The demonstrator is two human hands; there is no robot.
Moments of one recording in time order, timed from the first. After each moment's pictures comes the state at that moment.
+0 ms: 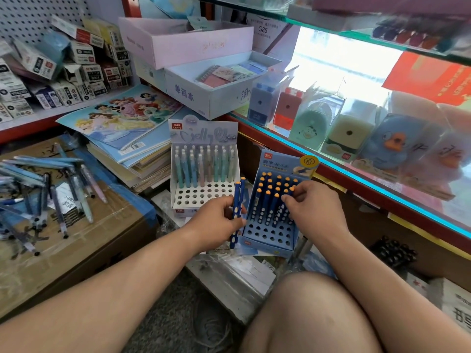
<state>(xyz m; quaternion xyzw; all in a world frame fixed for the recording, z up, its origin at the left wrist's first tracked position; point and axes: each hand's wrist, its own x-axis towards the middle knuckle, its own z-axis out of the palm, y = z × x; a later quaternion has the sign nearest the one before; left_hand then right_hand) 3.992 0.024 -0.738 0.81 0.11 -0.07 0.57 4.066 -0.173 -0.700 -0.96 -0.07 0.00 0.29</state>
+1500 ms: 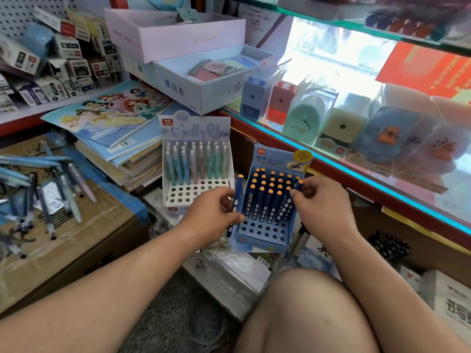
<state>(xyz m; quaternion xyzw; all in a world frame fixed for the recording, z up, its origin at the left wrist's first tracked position) 4.003 0.022 -0.746 0.85 0.09 -0.01 0.51 4.061 -0.192 -0.695 -0.93 -0.05 -0.03 0.35</state>
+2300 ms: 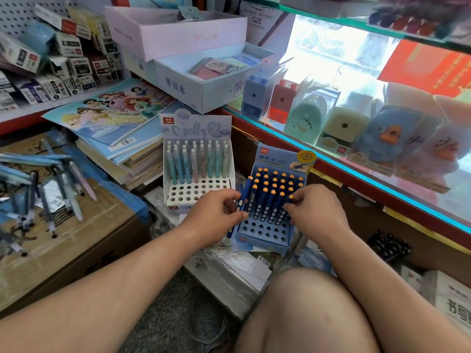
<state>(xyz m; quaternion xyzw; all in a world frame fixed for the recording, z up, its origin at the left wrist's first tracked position) 4.000 0.019 -0.747 0.86 0.07 -0.01 0.50 4.072 -0.188 -0.710 -0.98 -0.05 0.05 0.21</state>
